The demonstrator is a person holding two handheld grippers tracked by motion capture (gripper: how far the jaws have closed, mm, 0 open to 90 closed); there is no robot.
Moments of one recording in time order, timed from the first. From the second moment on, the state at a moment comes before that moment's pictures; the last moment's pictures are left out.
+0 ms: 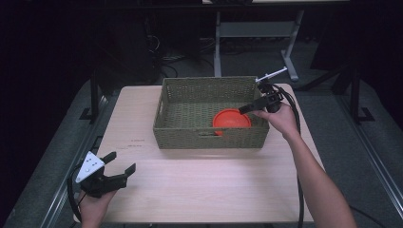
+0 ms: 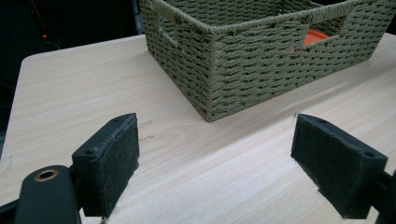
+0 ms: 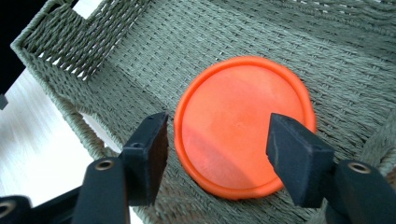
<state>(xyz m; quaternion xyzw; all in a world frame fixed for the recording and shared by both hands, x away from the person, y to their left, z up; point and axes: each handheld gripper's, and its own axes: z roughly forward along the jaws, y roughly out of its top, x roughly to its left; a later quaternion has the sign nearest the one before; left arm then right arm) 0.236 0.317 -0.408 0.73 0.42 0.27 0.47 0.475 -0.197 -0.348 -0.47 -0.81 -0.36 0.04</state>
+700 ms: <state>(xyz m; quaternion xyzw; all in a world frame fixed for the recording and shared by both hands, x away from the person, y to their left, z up) 0.236 0.317 -0.408 0.72 0.42 0.27 0.48 0.438 -0.205 -0.330 -0.44 -0.80 -0.39 0.02</state>
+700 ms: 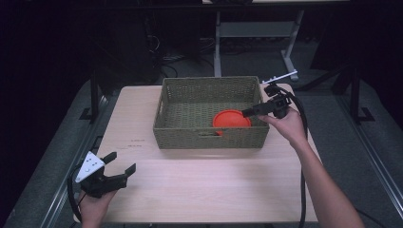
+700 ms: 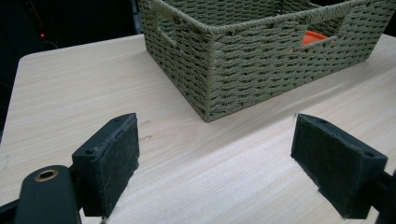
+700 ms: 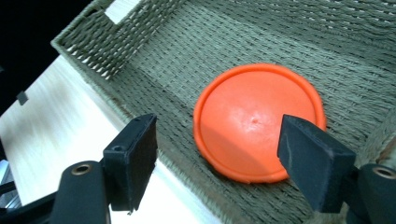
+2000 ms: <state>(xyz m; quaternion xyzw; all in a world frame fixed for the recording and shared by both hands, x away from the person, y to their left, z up) 0.235 0.316 -0.408 0.73 0.42 0.27 0.48 0.350 -0.228 -0.337 -0.40 -0.81 -0.44 0.02</state>
